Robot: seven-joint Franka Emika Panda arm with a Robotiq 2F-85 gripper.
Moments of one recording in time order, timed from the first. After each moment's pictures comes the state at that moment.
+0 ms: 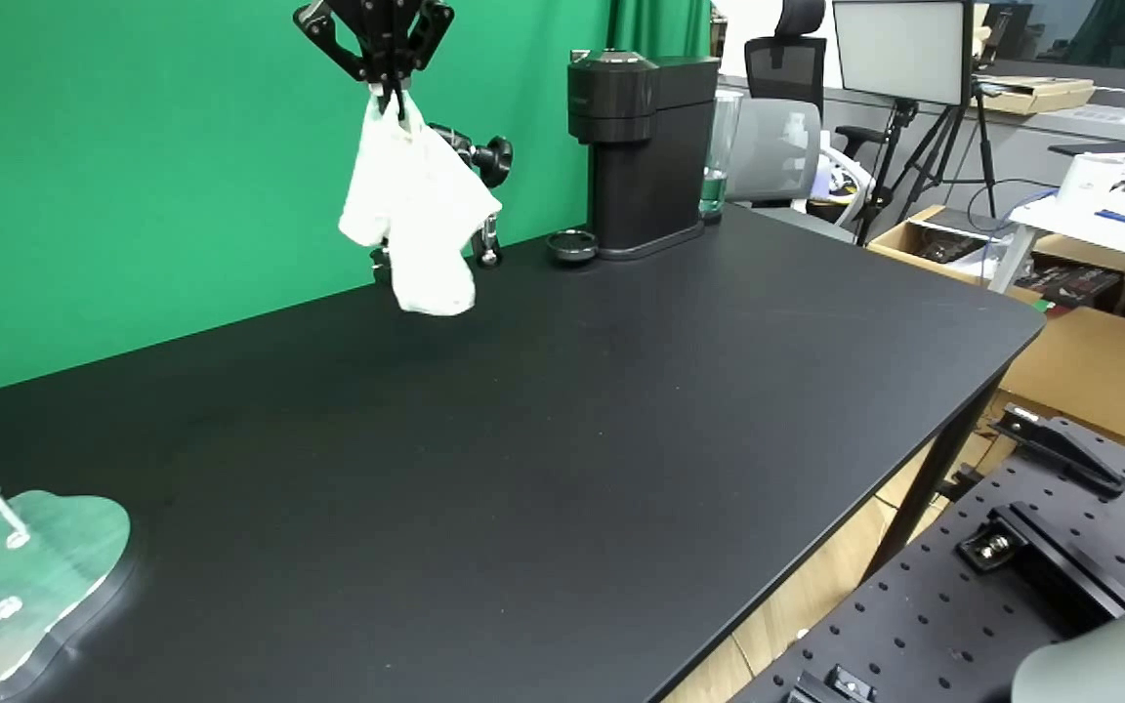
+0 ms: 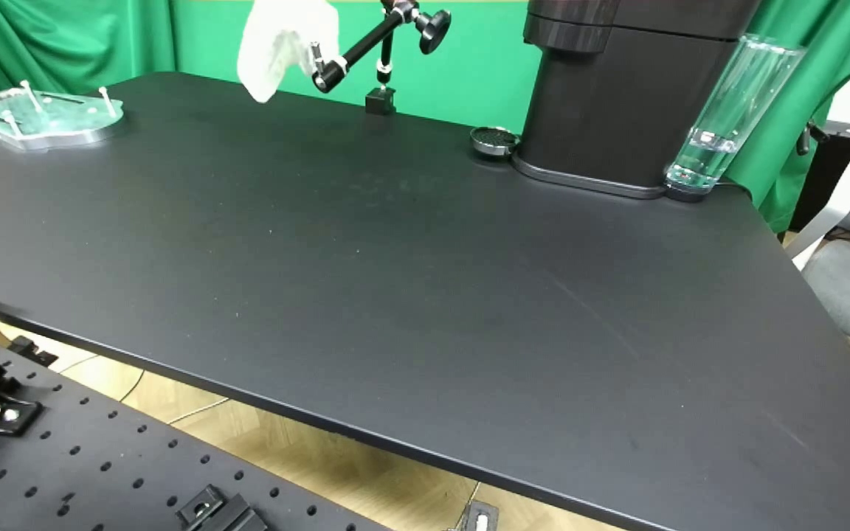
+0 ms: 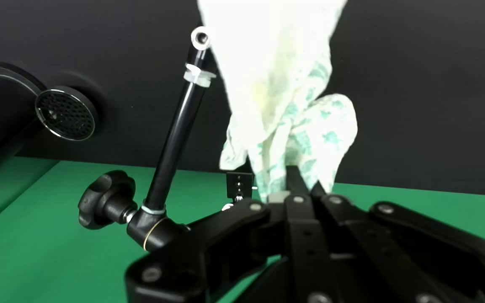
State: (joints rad) arm 0.18 0.12 0.12 -2.04 -0.25 2.47 0.36
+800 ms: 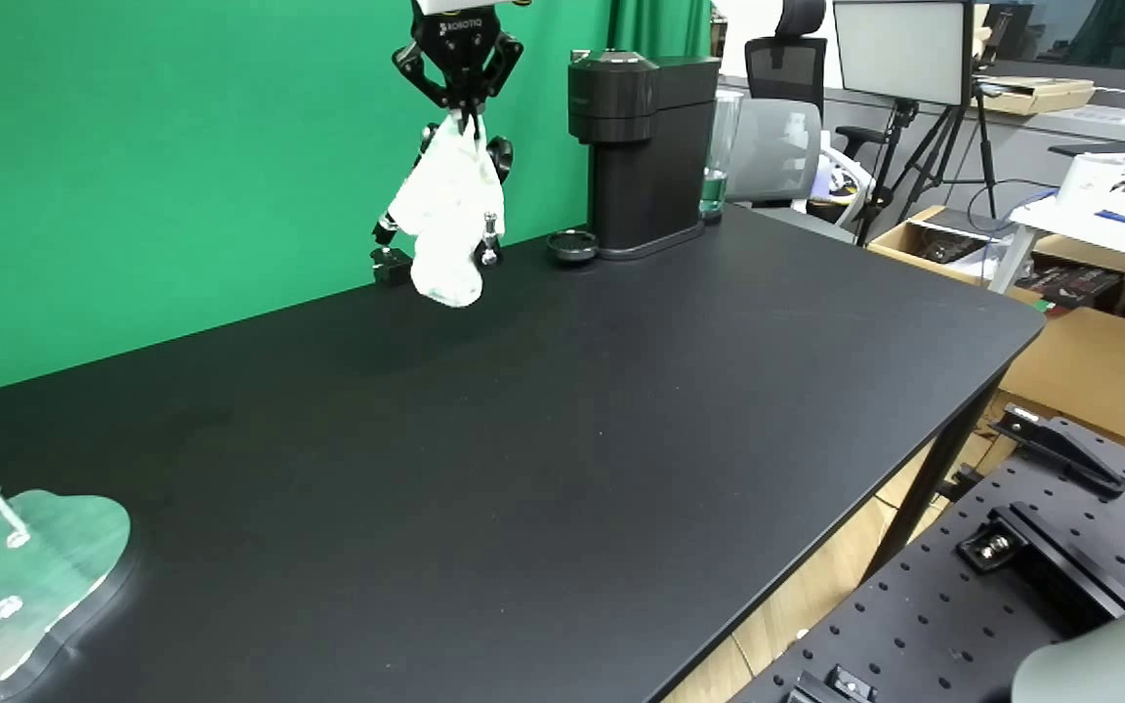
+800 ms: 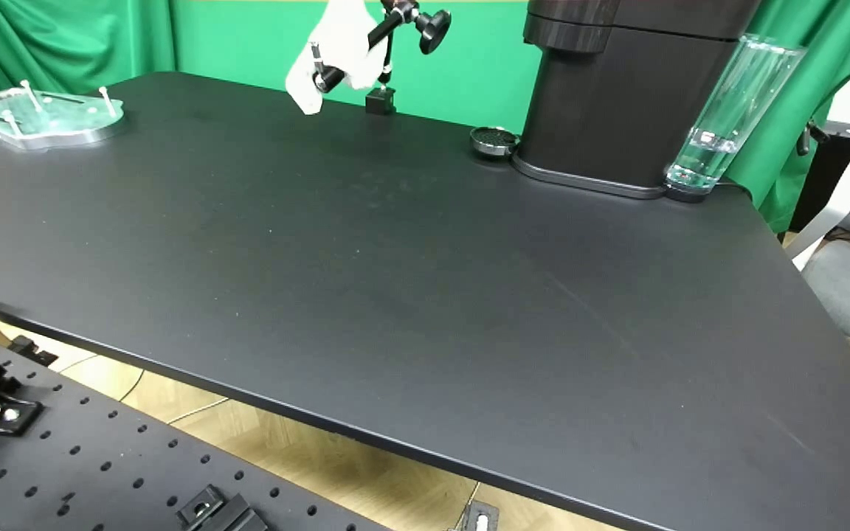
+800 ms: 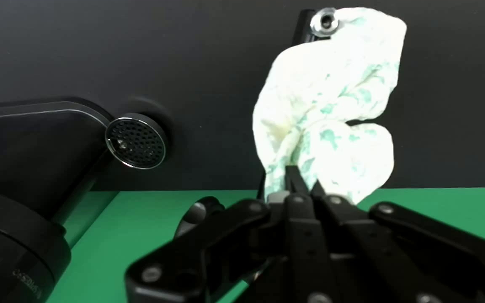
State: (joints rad) arm 0.15 0.22 0.02 -1.98 -0.27 2.47 0.38
